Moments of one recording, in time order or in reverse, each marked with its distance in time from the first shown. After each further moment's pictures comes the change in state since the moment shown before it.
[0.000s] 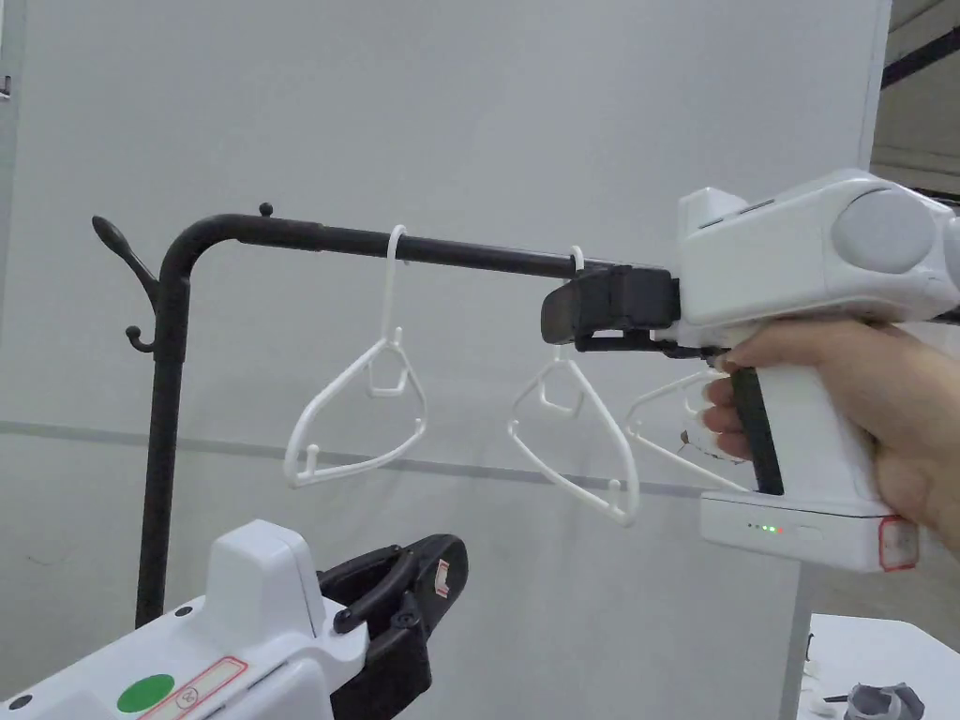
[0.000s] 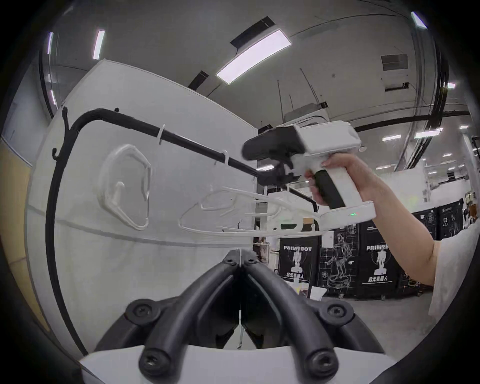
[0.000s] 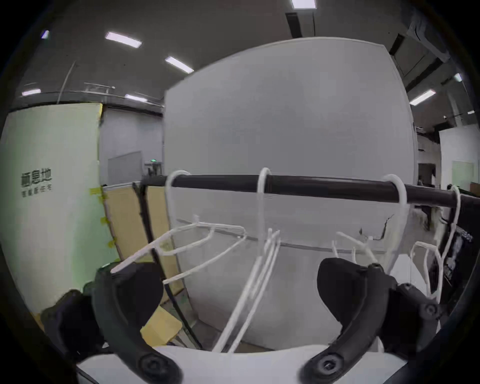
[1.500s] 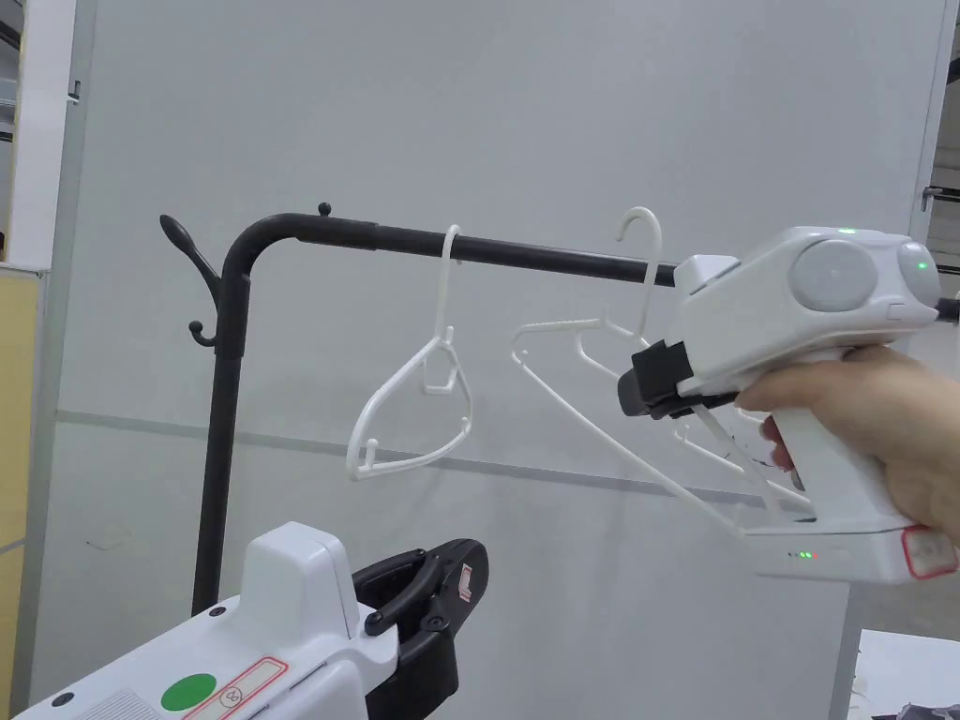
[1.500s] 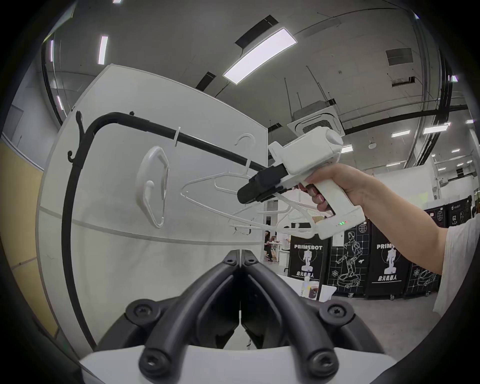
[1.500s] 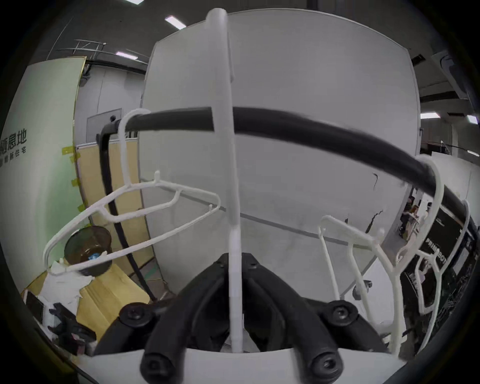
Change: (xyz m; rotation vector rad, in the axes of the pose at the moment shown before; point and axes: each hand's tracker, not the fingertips) left arm 0.000 -0.004 0.011 -0.007 0.065 -0.013; right arm -0.004 -0.020 -0.035 -0.170 -0.108 0.132
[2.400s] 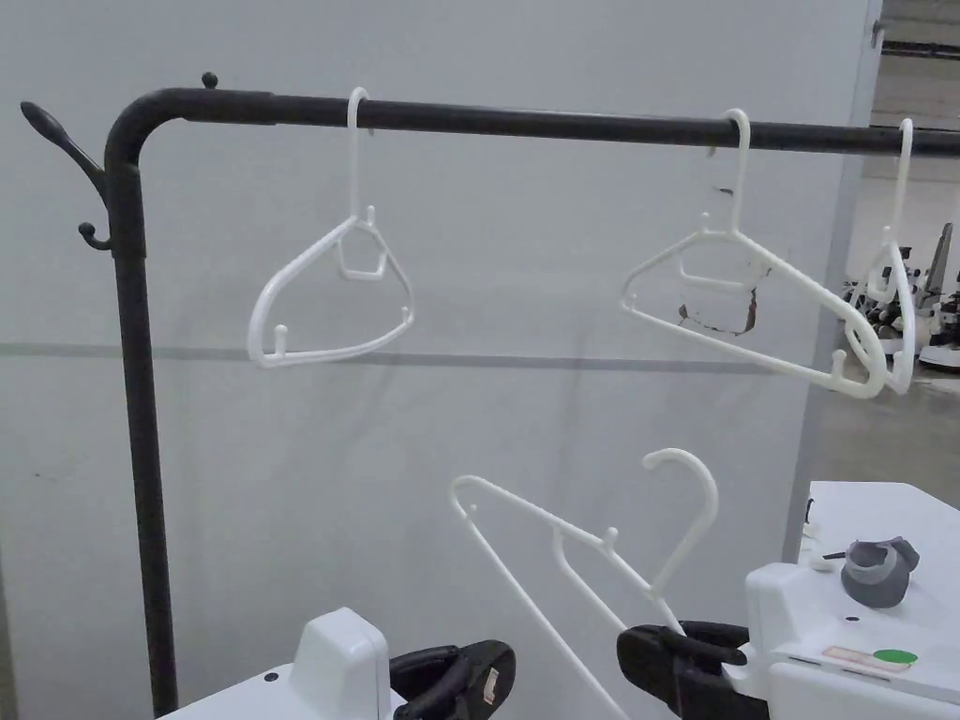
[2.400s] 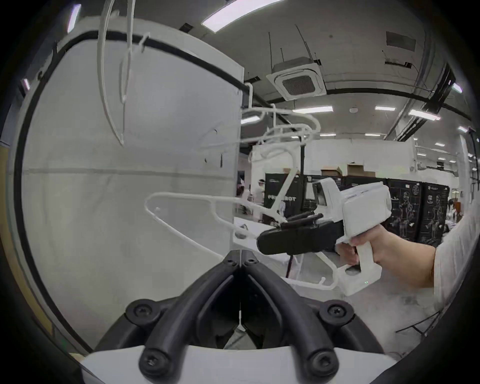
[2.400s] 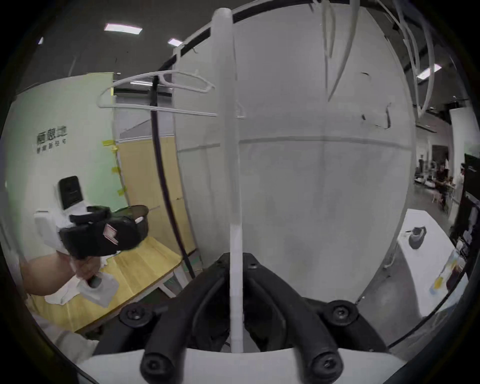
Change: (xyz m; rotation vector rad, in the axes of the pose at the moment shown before) left arm -0.021 -0.097 -0.010 -0.332 -0.197 0.005; right arm 0.015 -0.305 -0.006 0.086 0.311 -0.122
